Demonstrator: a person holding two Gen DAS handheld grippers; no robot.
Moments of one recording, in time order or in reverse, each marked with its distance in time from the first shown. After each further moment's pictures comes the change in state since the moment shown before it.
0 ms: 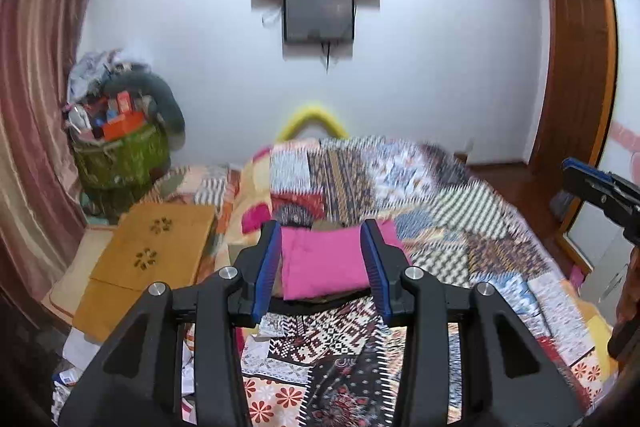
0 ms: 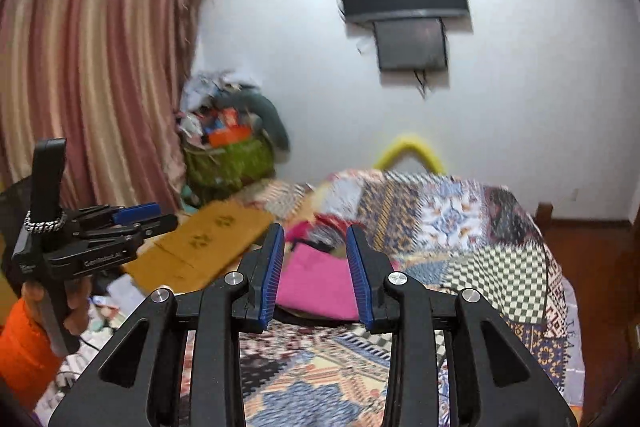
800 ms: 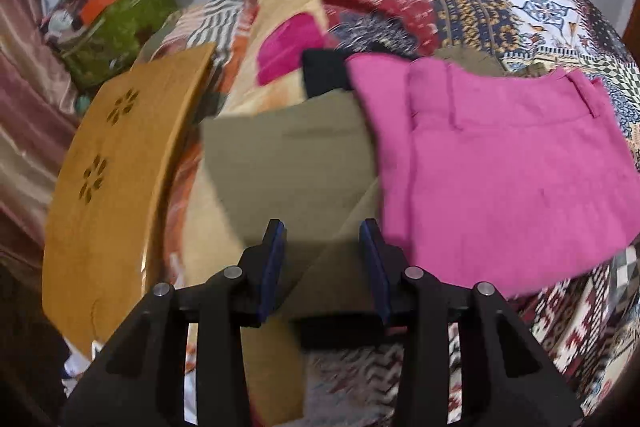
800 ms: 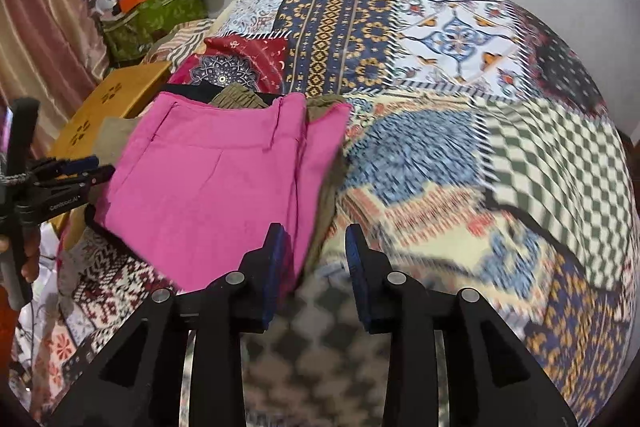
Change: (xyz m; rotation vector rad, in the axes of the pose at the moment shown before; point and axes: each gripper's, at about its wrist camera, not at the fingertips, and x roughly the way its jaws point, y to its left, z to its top) left arm 0.373 0.099 -0.130 0.000 0.626 0.187; right arm 0.288 -0.151 -0.136 0.125 0.611 -0.121
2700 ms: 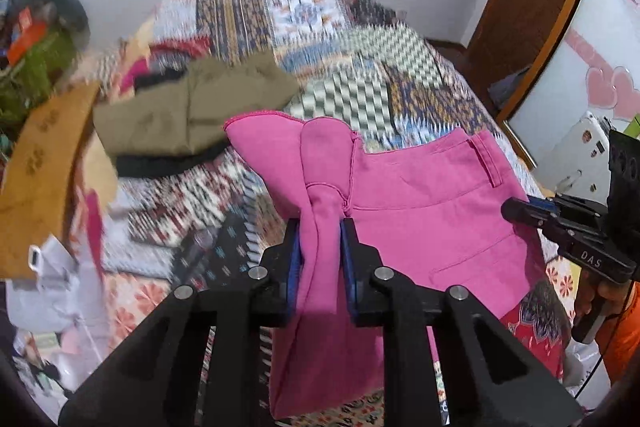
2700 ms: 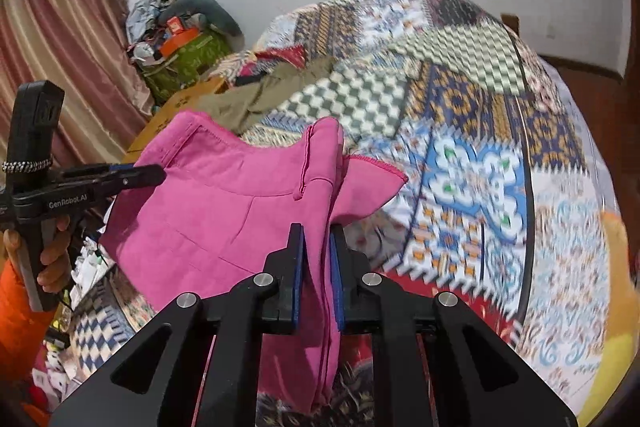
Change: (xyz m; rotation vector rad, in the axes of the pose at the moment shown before) left arm -0.249 -0.146 -0.162 0.175 -0.139 -0.420; right arm -0.202 -0.006 -0.214 0.136 -0.155 0.129
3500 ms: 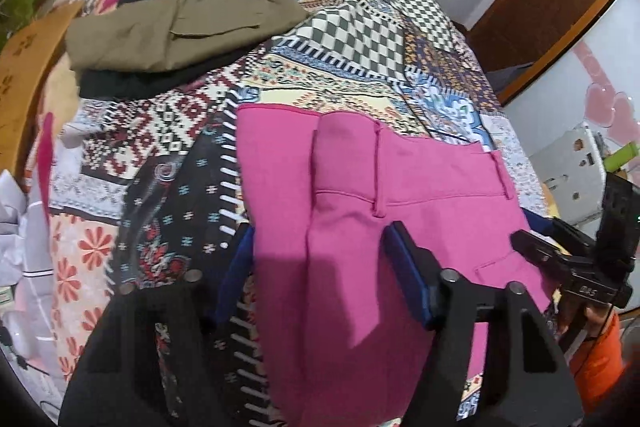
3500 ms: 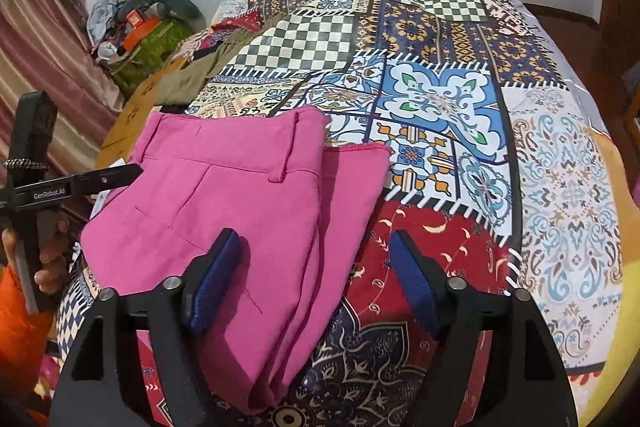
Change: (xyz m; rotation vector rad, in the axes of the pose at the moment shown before) left arm 0.060 0.017 -0.032 -0.147 0.197 -0.130; right arm 0.013 -0.035 -0.045 0.144 0.122 -0.056
